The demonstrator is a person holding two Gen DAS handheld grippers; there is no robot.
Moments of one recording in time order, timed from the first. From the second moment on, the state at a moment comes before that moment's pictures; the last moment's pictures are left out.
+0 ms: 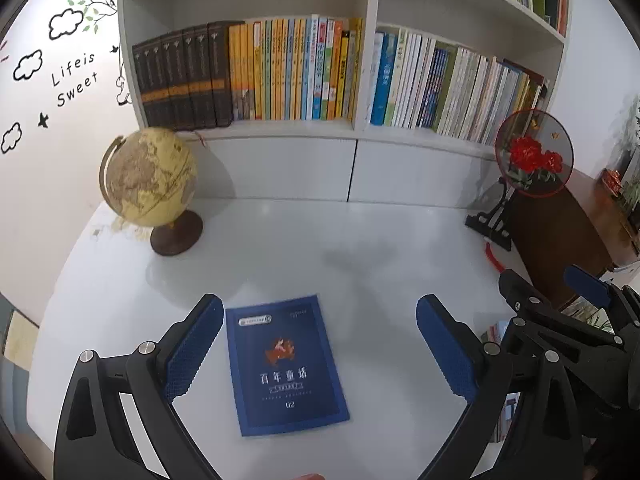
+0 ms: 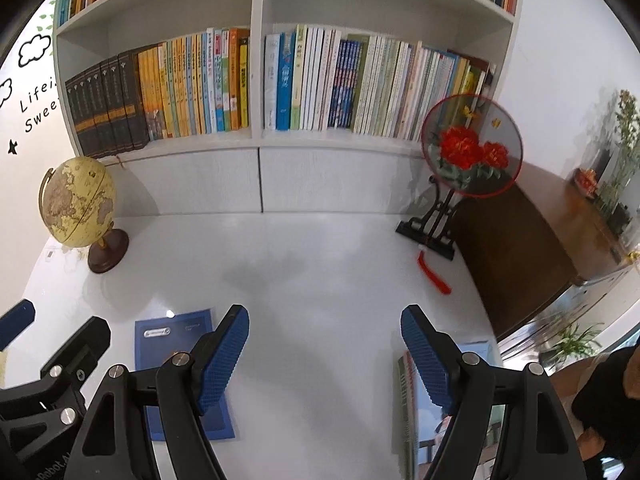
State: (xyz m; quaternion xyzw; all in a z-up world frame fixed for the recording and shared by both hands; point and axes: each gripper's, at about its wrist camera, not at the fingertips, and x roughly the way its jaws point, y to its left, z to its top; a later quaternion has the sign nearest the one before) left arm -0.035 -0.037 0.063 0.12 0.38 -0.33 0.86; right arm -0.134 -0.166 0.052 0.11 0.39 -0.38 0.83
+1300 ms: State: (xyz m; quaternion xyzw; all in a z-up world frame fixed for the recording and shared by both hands) left arm -0.049 -0.038 0.092 0.12 0.35 -0.34 0.87; right arm -0.147 -0.163 0.079 0.08 0.37 -0.41 0.83
